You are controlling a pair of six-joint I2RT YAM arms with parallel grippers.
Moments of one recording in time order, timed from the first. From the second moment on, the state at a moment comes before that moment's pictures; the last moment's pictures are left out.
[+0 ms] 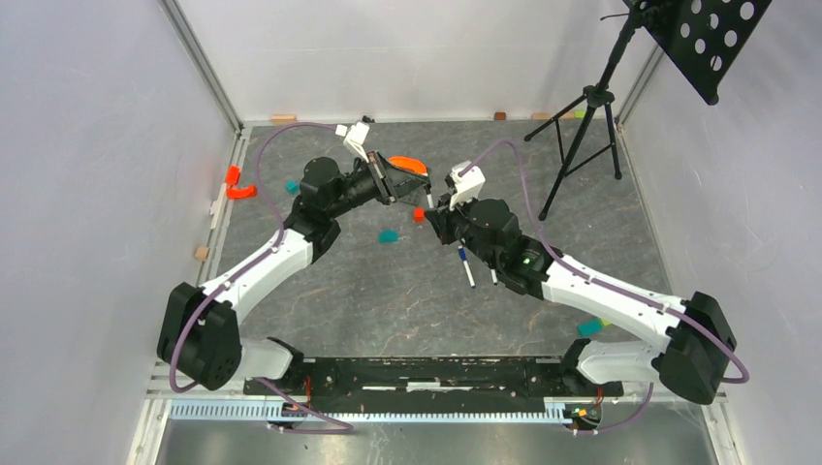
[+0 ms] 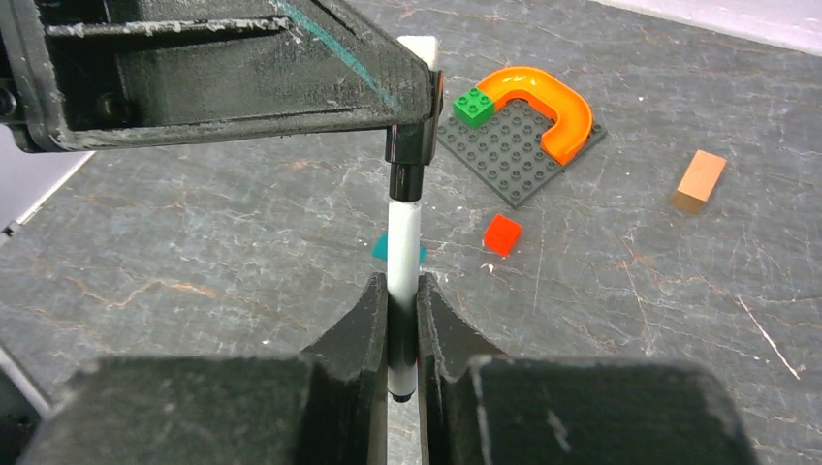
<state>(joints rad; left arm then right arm) -0.49 1.33 0.92 0.48 0.55 -0.86 0.90 1.22 0.90 0.13 0.26 0.22</state>
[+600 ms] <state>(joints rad) -0.48 1.34 0.93 0.59 0.61 -0.85 0.67 1.19 0.80 0.38 -0.29 0.44</state>
